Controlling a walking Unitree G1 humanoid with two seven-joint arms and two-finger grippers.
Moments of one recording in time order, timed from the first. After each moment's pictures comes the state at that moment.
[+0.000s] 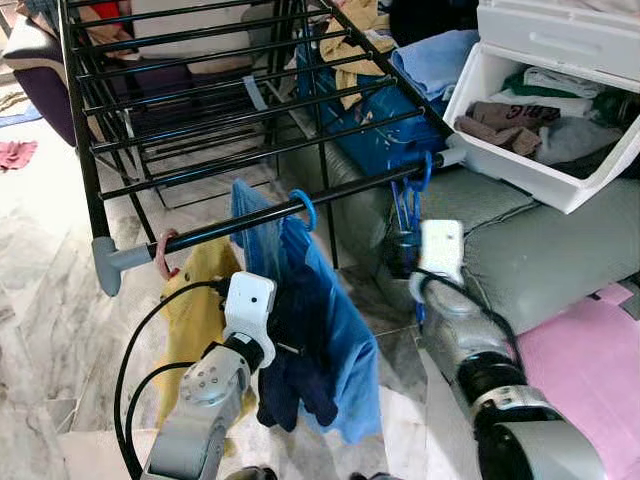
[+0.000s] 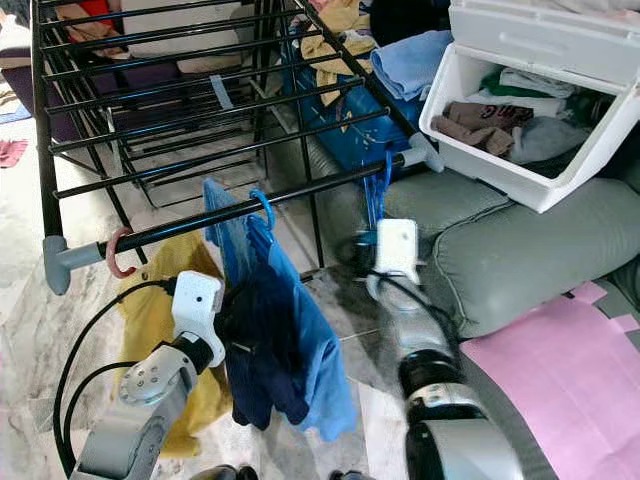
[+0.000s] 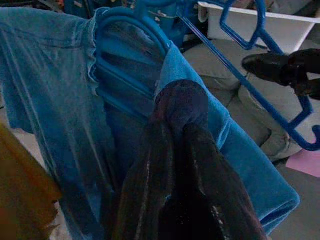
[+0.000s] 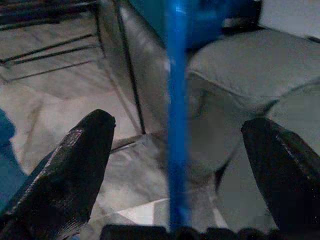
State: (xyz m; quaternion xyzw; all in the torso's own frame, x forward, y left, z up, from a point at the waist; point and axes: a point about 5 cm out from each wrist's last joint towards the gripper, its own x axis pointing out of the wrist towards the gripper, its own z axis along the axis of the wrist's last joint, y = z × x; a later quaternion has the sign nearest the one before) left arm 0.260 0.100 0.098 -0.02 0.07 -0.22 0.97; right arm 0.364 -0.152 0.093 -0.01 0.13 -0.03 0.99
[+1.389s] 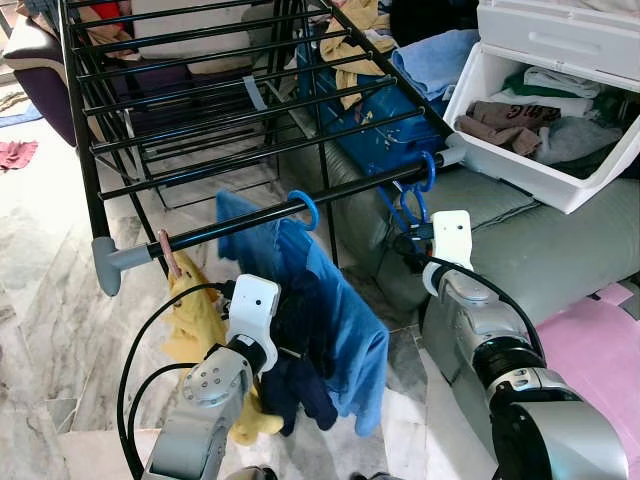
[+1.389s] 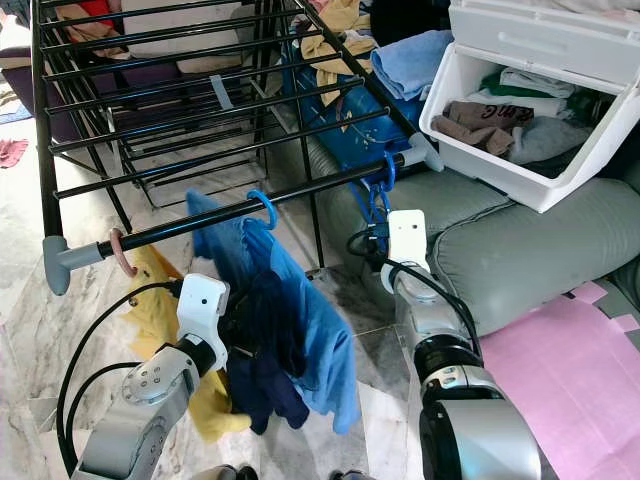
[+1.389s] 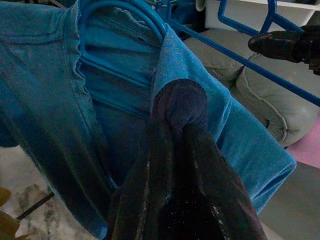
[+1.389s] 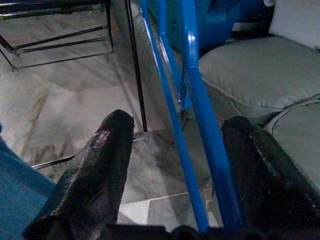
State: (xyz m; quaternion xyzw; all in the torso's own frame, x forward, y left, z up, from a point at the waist) left arm 0.259 0.098 0.094 -0.02 0.09 -0.23 0.97; right arm 0.372 -0.161 0.100 -0.03 0.14 0.03 0.99
